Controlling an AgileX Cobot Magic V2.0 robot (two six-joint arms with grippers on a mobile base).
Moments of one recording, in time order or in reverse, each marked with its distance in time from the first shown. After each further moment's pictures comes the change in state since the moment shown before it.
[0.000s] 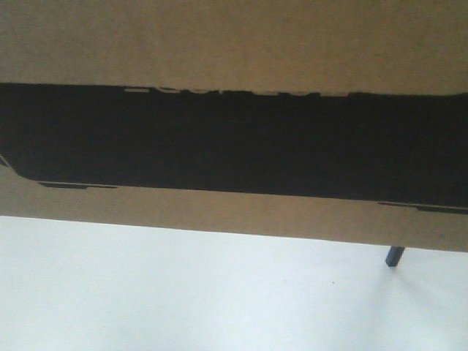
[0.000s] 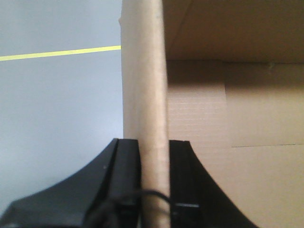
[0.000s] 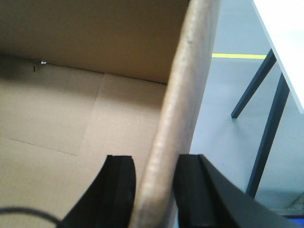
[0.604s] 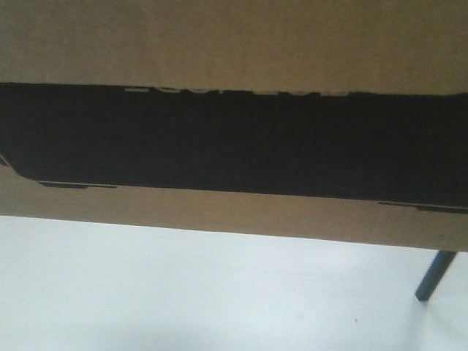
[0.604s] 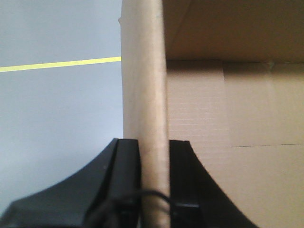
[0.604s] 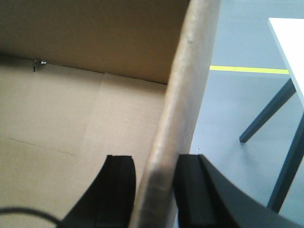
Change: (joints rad) left arm 0.000 0.000 0.000 0.000 0.000 0.000; right arm 0.000 0.000 0.000 0.000 0.000 0.000
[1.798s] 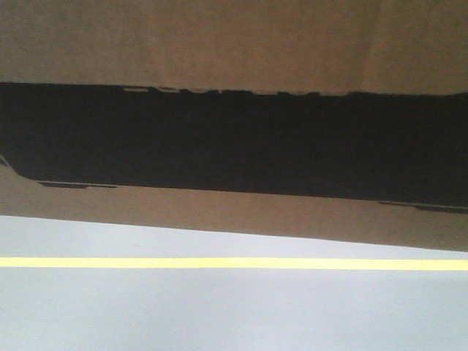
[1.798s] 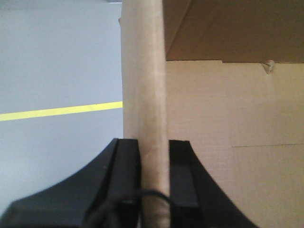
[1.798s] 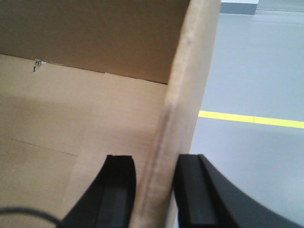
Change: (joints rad) left arm 0.000 0.000 0.000 0.000 0.000 0.000; right arm 0.000 0.000 0.000 0.000 0.000 0.000
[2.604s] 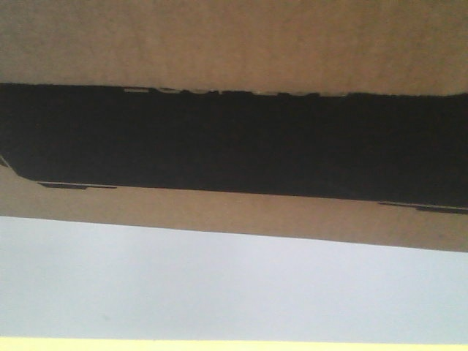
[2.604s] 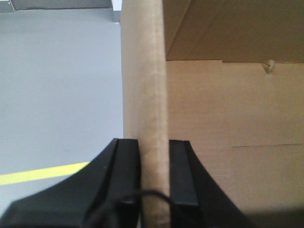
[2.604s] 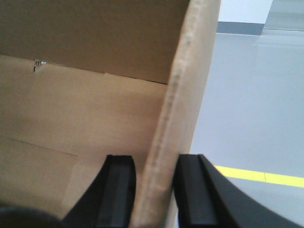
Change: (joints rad) left arm 0.000 0.000 0.002 0.000 0.000 0.000; right arm 0.000 0.000 0.000 0.000 0.000 0.000
